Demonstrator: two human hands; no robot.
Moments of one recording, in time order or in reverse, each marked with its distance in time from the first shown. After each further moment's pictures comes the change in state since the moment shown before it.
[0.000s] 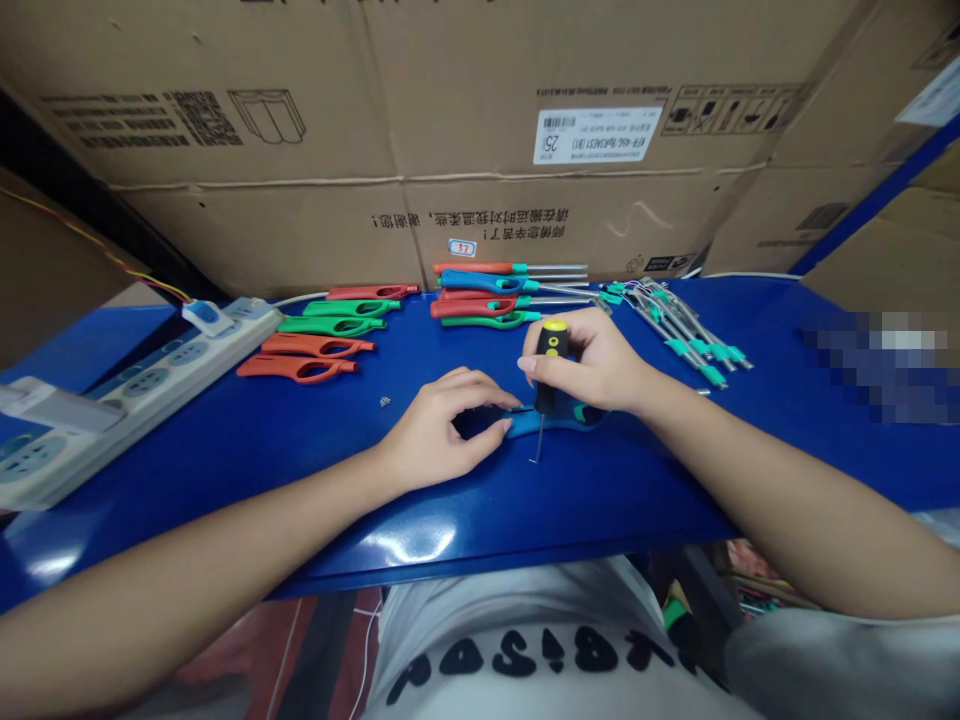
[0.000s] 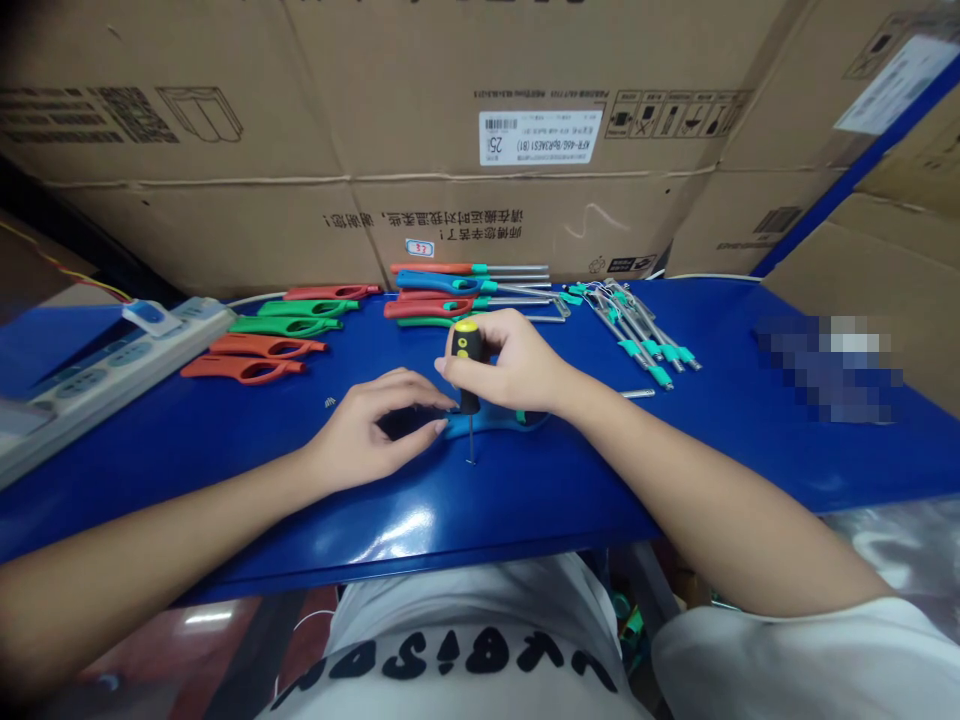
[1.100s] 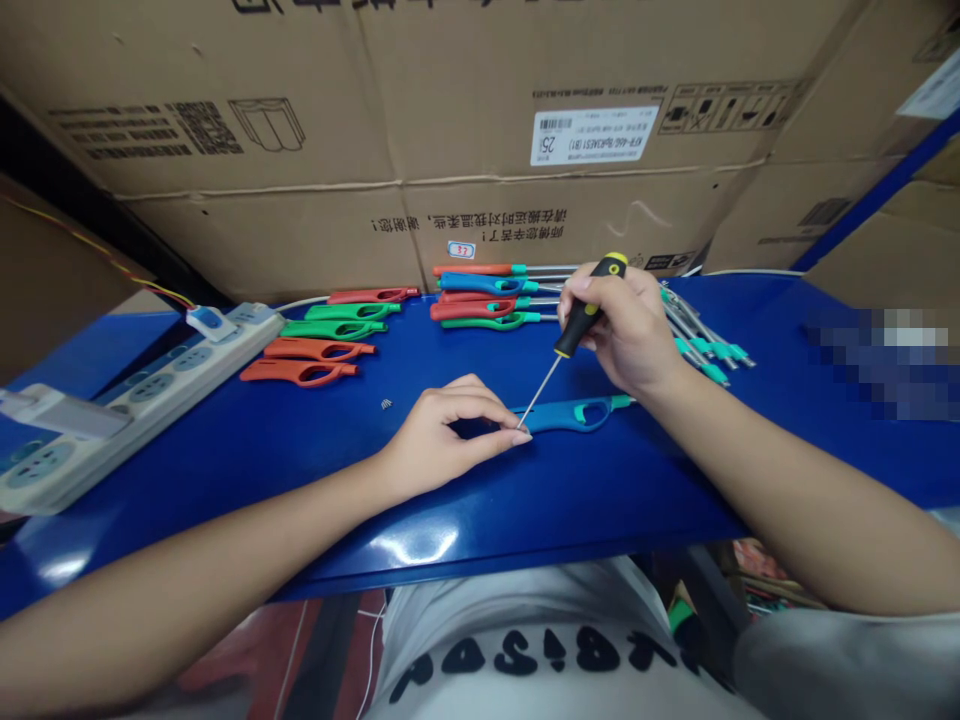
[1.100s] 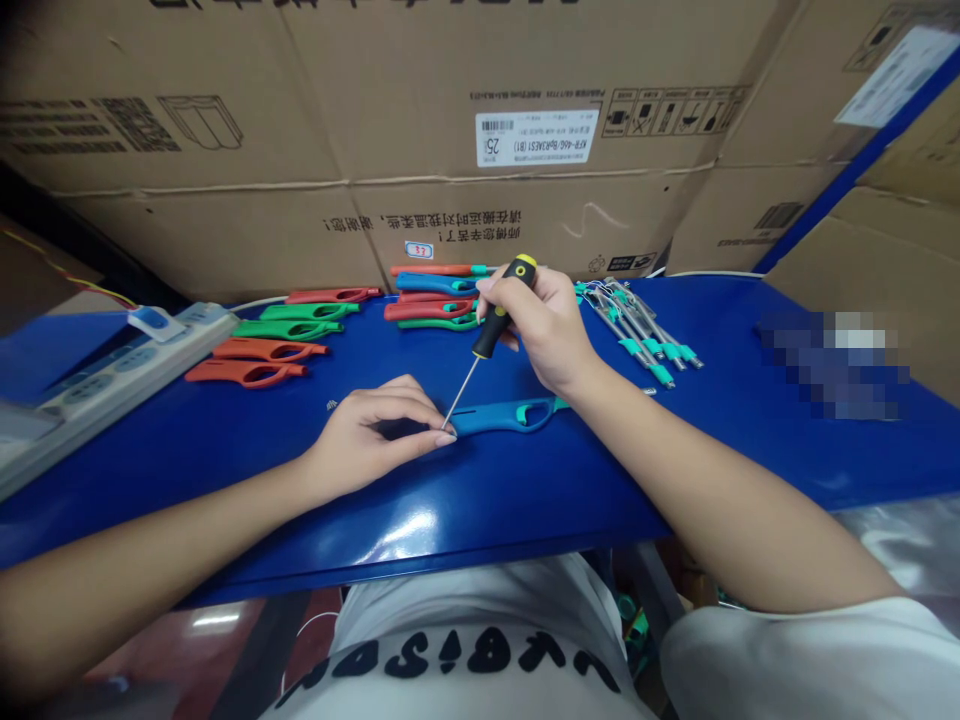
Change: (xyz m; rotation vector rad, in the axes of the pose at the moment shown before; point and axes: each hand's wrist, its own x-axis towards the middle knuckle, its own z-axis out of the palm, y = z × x) left_hand 0.002 0.005 0.003 -0.228 0.036 0.029; right_hand 0.012 0.007 -0.008 0.384 0.455 0.012
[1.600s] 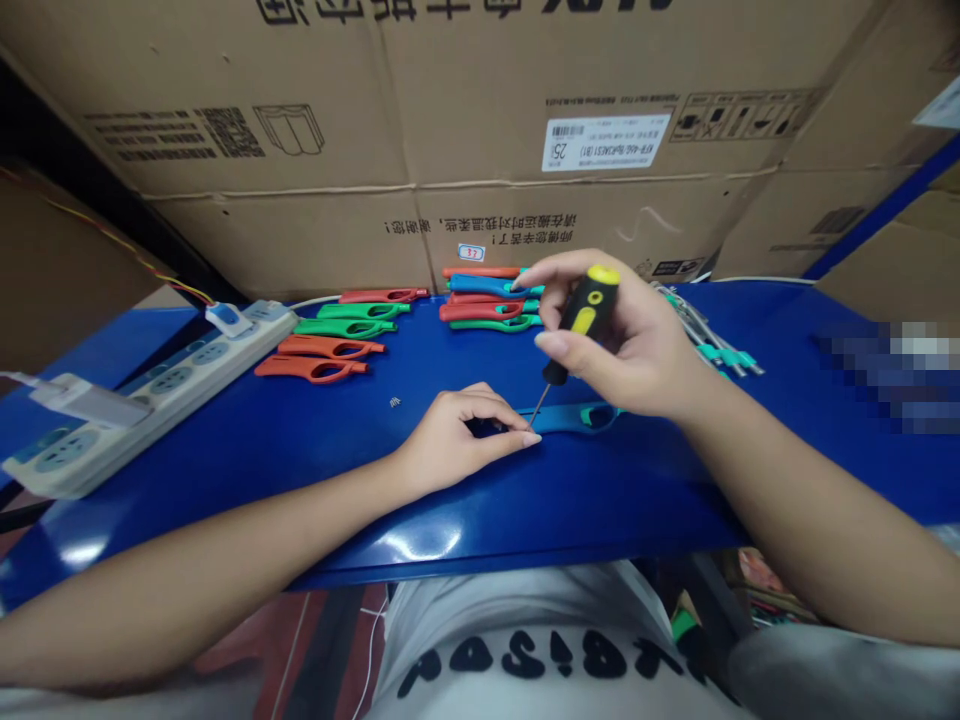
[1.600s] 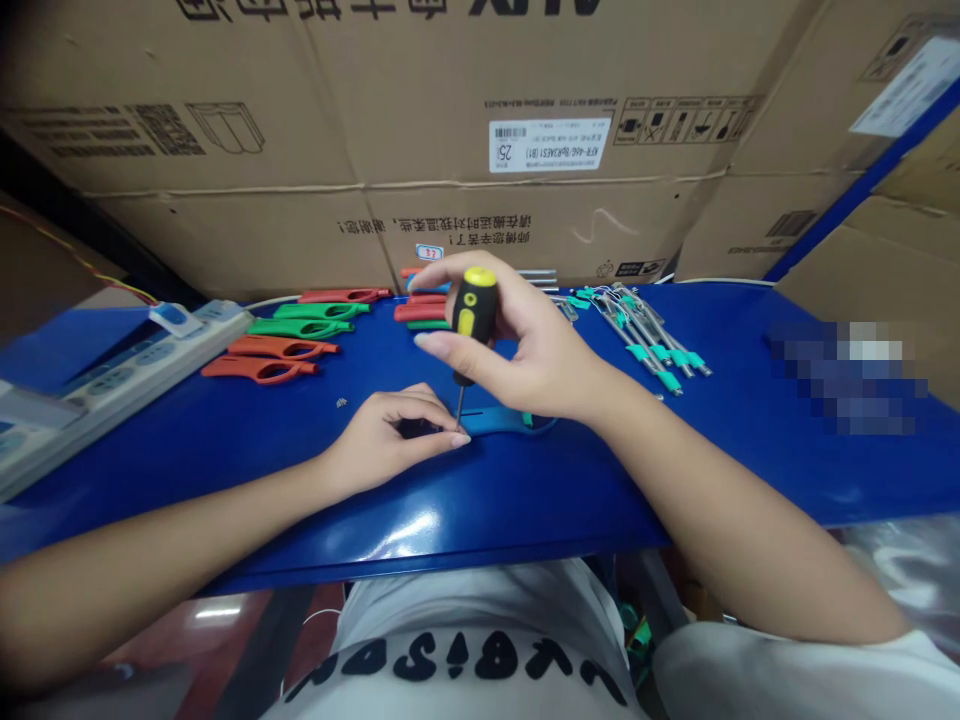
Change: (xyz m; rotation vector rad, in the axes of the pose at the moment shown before) left_hand -0.004 -0.002 0.009 -0.045 0.011 -0.179; right_hand -0.016 -0.027 0.005 -0.355 -0.332 -0.274
